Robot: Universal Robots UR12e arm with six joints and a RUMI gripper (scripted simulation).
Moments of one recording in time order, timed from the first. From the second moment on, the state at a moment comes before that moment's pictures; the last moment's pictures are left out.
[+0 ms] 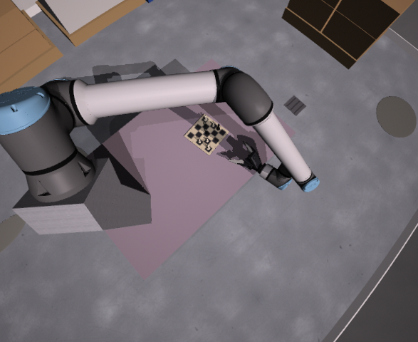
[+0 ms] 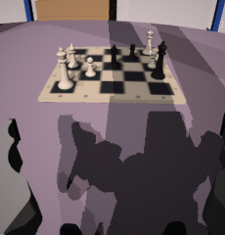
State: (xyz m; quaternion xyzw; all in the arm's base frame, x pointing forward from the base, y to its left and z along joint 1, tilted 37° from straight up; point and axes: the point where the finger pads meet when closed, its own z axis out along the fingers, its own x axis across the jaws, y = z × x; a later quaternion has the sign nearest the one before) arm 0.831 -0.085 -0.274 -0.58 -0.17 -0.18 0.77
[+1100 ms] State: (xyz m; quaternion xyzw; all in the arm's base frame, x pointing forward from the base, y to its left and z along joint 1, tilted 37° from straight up) arm 0.796 -0.124 -0.208 -0.58 -0.17 -0.18 0.78
